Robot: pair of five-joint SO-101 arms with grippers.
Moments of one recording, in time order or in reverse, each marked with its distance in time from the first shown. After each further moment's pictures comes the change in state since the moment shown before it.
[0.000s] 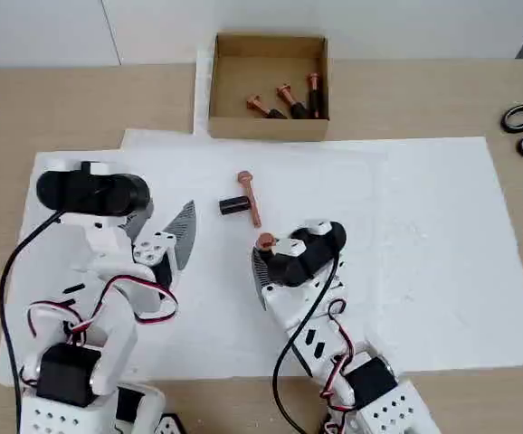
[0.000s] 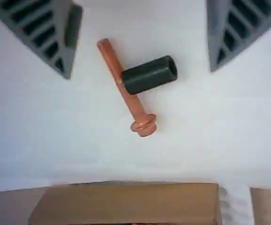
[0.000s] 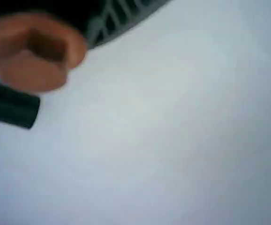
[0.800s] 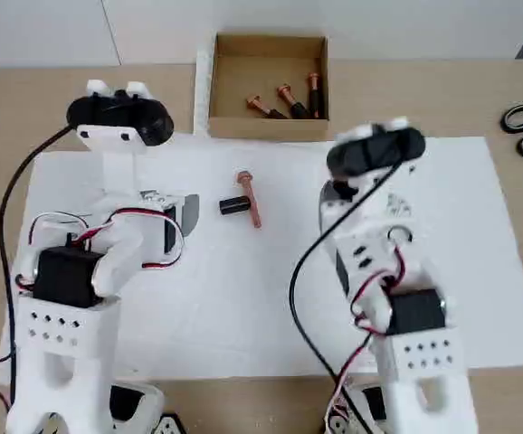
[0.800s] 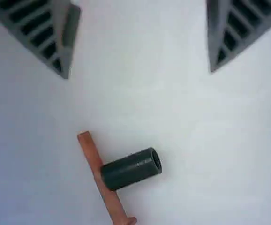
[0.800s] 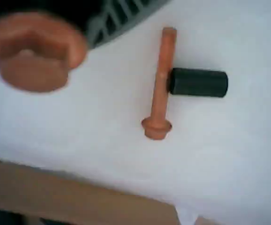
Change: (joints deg) left arm -0.4 33.2 -33.8 22.5 -0.8; right arm 21.5 36.1 -48.8 22.0 4.0
